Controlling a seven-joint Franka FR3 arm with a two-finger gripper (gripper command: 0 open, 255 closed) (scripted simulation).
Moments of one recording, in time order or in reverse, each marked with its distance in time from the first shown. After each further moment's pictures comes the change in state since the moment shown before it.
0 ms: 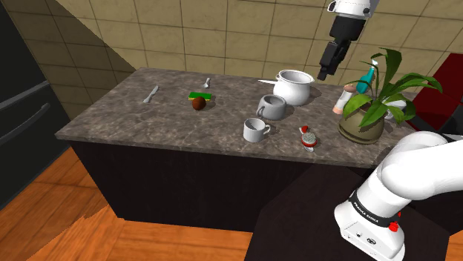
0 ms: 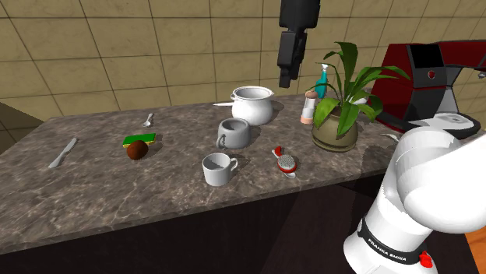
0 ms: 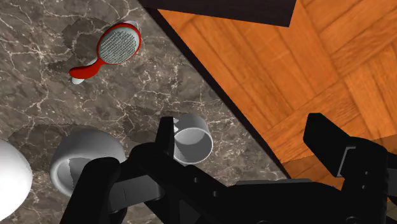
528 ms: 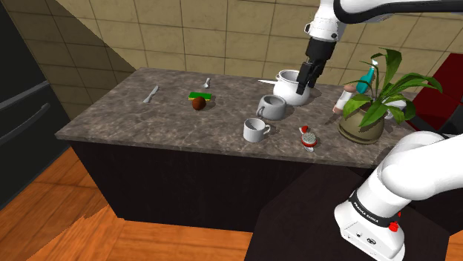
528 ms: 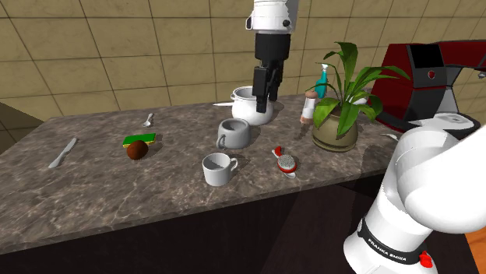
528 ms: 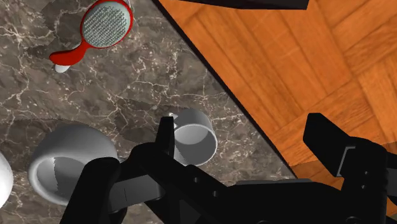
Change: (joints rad) arm 0.008 0.107 0.043 -0.090 0.004 0.195 0.031
